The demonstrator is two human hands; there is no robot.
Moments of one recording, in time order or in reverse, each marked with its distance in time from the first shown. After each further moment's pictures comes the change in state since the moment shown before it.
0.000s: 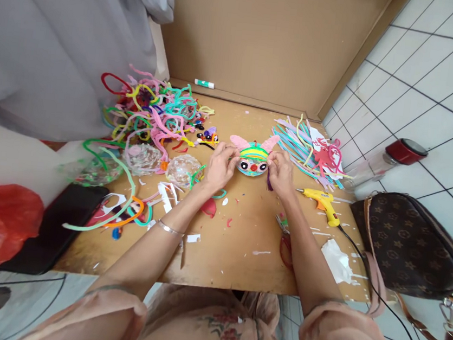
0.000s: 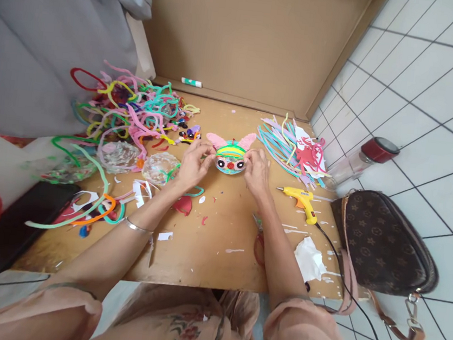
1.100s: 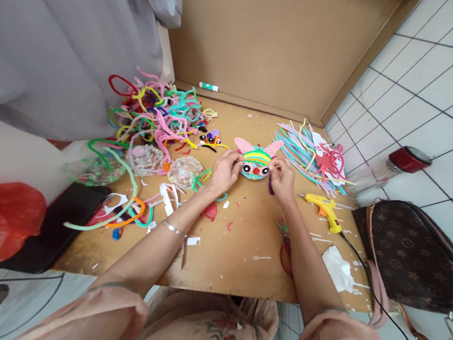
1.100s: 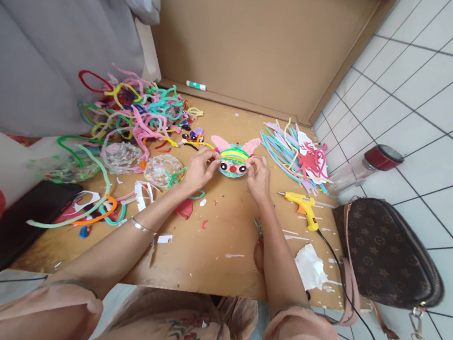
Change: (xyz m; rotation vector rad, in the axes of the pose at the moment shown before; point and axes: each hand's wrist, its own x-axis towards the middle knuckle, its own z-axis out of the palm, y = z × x) left_hand -0.001 -0.004 0.012 -0.045 -0.034 -0.061; right_hand -0.002 0.014 0.010 0.202 0.060 0.056
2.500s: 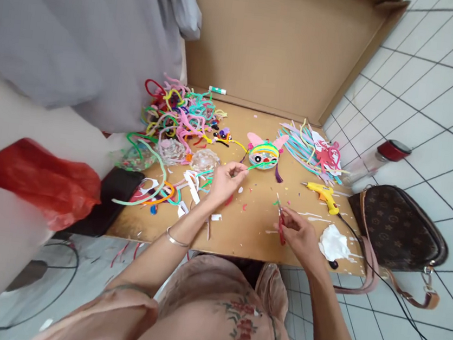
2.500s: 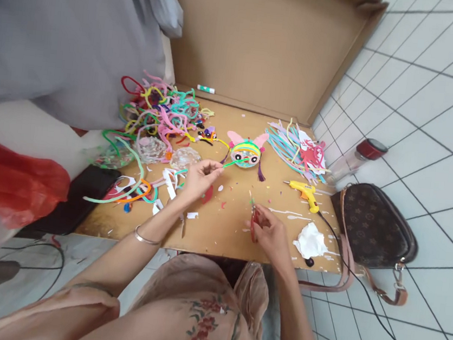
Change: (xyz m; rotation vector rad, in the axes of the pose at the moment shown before) left_hand -0.066 0.046 -0.044 -0.487 0.058 -0.350; right_hand -0.160 -0.118 -0.074 0.113 -0.227 0.467
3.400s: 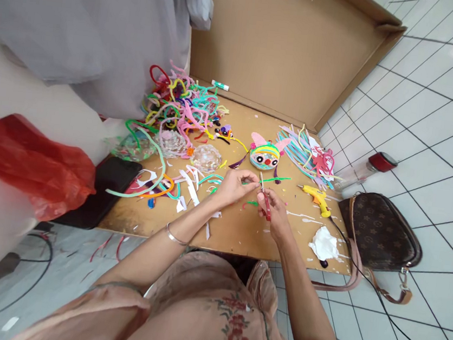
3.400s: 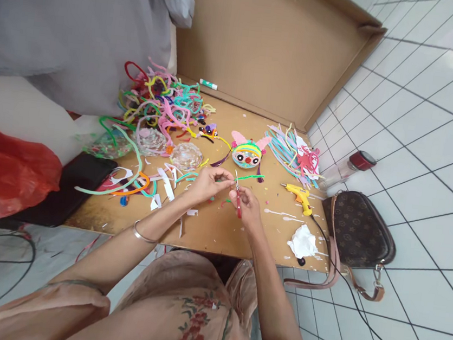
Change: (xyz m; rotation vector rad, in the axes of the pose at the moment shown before) left_hand -0.010 0.012 0.006 0.002 -0.270 0.010; right_hand 0.046 -0.041 0.056 0.301 -0.078 0.177
